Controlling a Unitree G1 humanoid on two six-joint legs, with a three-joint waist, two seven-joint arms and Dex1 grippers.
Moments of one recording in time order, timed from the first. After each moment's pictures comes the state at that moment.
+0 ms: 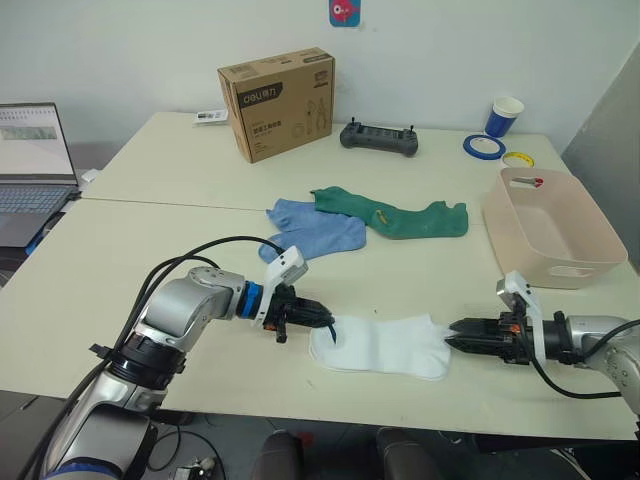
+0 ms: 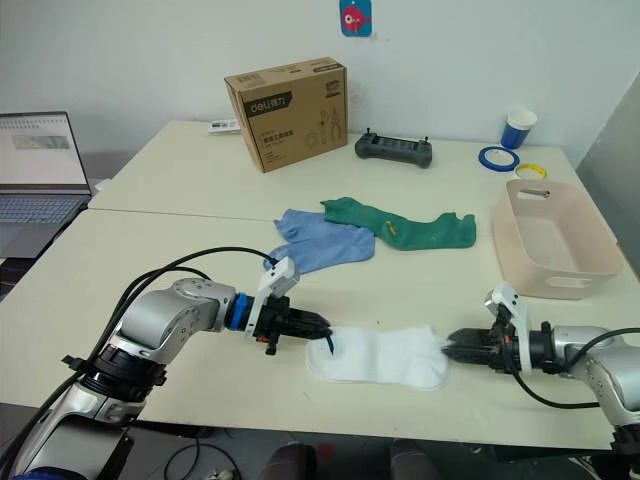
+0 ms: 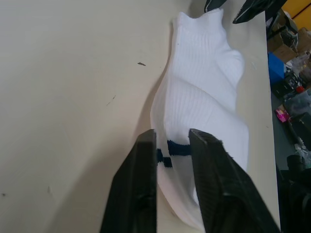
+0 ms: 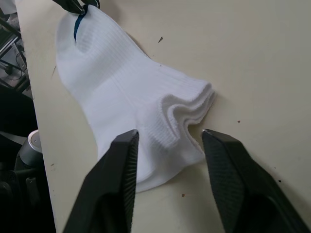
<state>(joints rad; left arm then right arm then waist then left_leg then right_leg) -0.57 0.66 -0.29 0.01 -0.49 0.86 -1.16 -0.13 -0.89 -0.06 -0.18 0.61 0.81 1.09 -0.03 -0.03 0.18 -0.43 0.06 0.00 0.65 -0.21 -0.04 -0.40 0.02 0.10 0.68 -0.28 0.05</state>
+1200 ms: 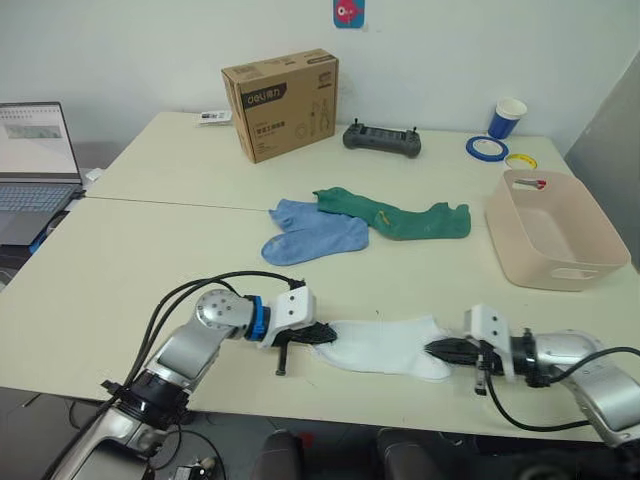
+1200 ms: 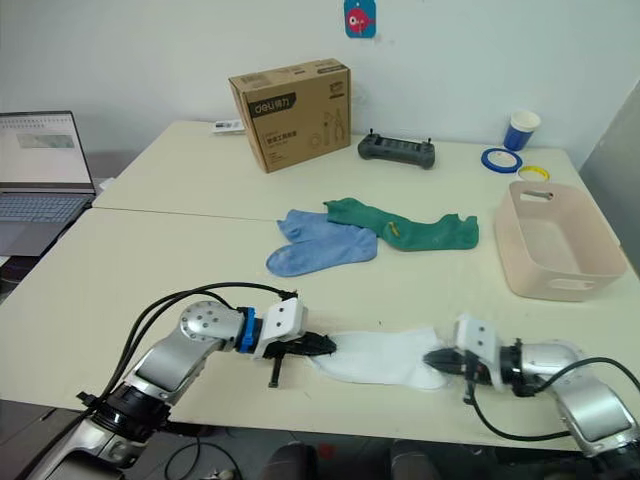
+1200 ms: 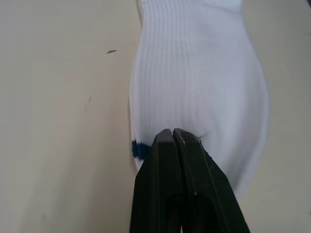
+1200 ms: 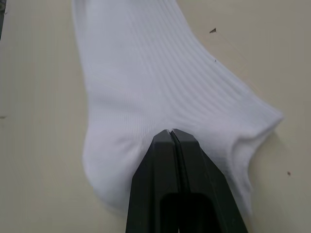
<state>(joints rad) -0.37 0.66 -0.33 0.01 -0.16 0.14 -1.19 0.01 -0.85 0.08 -0.19 0.30 0.22 1.08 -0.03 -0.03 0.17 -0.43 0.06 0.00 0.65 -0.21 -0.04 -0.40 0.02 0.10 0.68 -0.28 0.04</state>
